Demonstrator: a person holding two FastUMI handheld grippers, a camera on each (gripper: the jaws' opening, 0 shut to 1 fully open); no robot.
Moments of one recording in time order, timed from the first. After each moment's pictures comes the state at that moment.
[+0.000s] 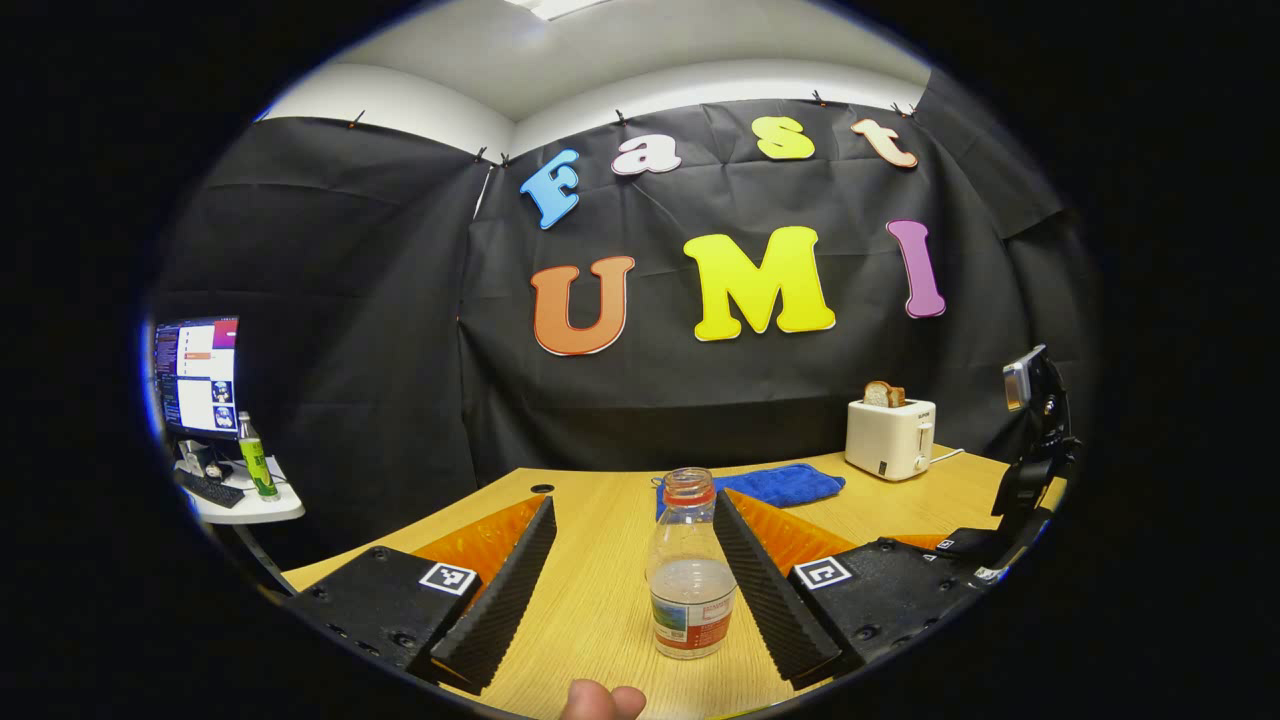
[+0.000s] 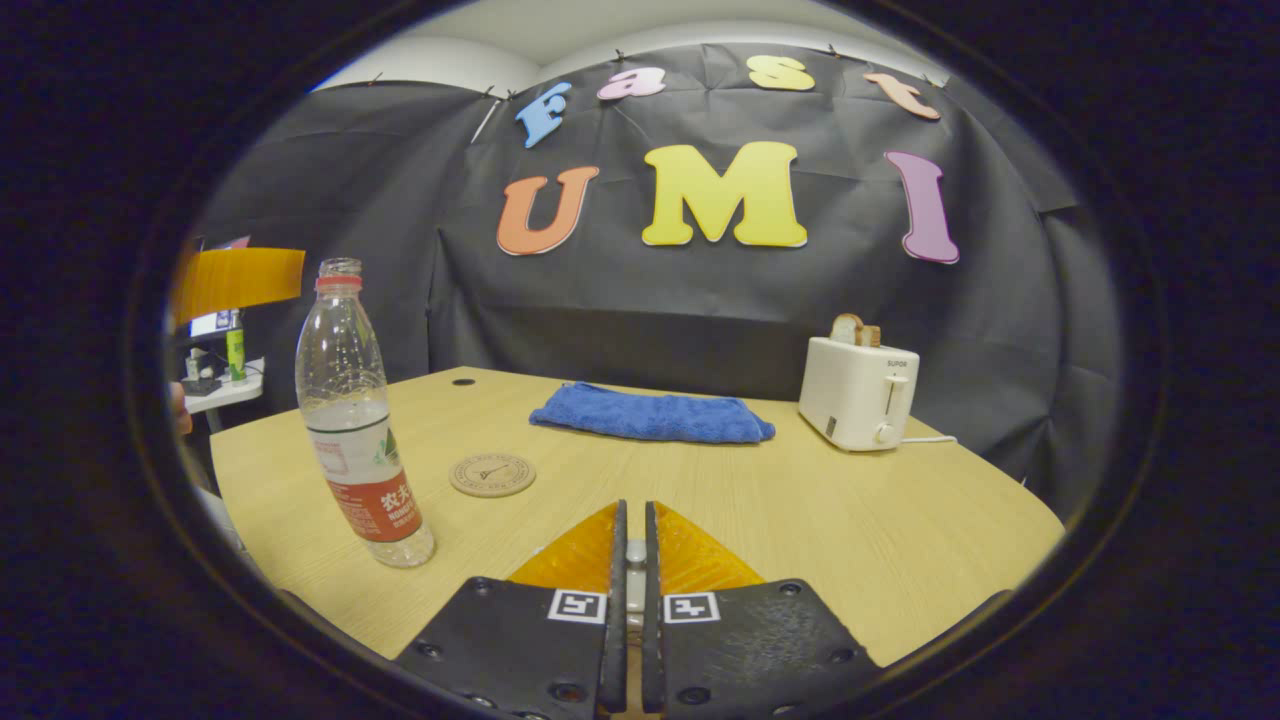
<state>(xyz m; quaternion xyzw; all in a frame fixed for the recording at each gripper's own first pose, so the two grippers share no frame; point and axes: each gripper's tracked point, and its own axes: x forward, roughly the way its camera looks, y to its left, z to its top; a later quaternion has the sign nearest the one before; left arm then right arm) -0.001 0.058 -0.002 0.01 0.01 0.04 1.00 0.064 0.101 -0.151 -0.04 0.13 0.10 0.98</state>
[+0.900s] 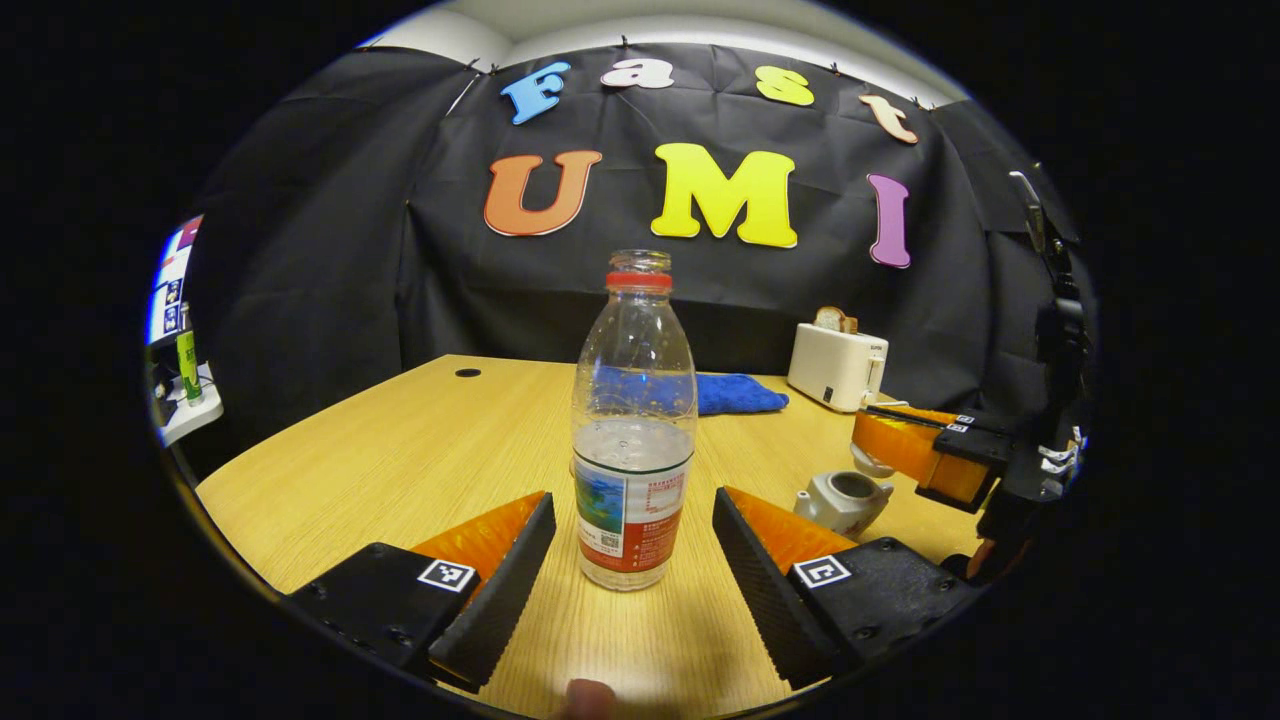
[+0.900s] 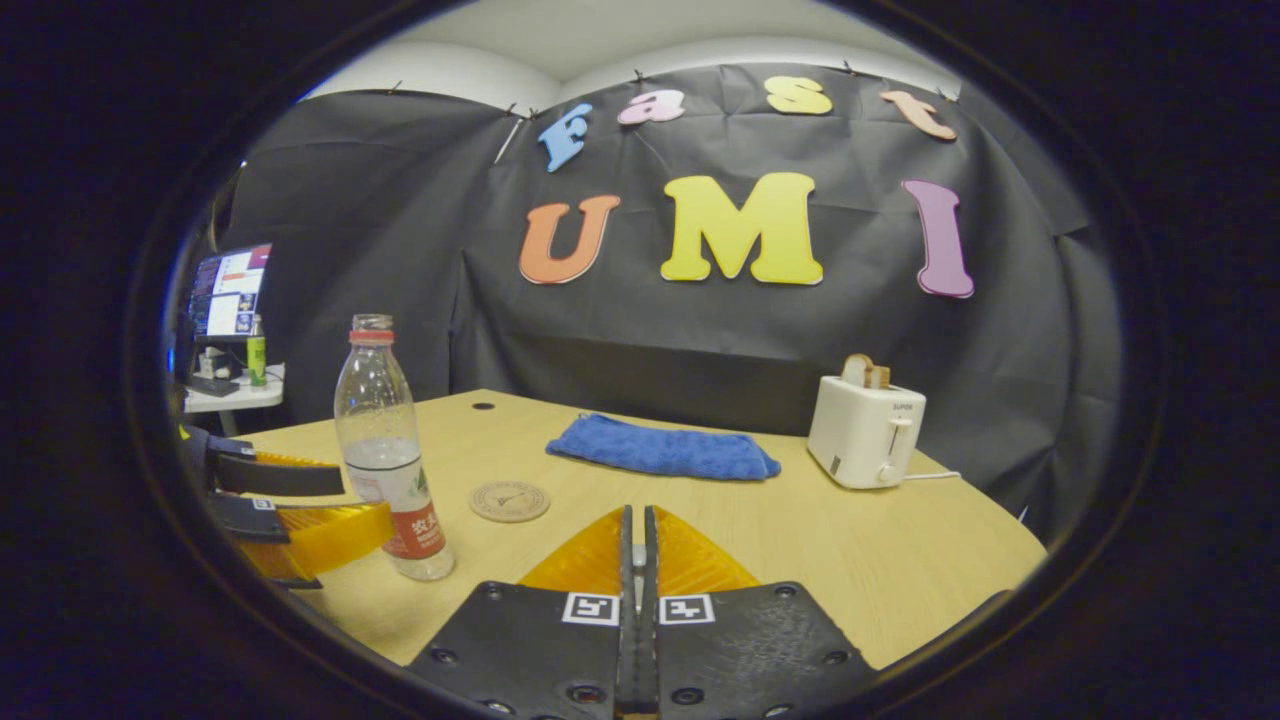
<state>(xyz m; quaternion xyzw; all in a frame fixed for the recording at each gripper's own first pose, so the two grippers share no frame) 0.003 0.018 -0.115 -0.06 0.14 -0.05 0.99 0.055 0.096 -0.103 -0.05 0.10 0.13 0.99</state>
